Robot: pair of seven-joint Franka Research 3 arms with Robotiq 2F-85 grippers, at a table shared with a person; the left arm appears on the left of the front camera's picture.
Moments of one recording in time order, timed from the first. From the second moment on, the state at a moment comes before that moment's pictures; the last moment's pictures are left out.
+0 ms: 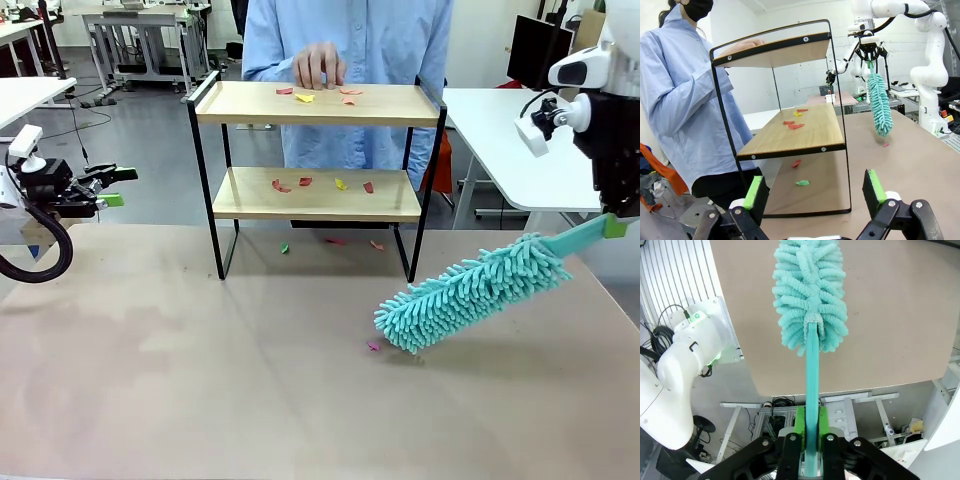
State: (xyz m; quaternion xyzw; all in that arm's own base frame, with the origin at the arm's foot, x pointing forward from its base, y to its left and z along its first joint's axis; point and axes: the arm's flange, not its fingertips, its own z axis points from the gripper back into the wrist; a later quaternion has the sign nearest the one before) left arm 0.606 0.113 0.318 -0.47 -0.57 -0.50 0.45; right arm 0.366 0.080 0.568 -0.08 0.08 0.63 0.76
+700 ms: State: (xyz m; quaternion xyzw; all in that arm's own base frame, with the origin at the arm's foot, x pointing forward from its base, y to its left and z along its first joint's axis) left arm 0.606 0.113 0.318 -0.47 -0.57 -0.50 0.45; right arm 0.366 0.080 0.568 -0.08 0.08 0.63 0.76
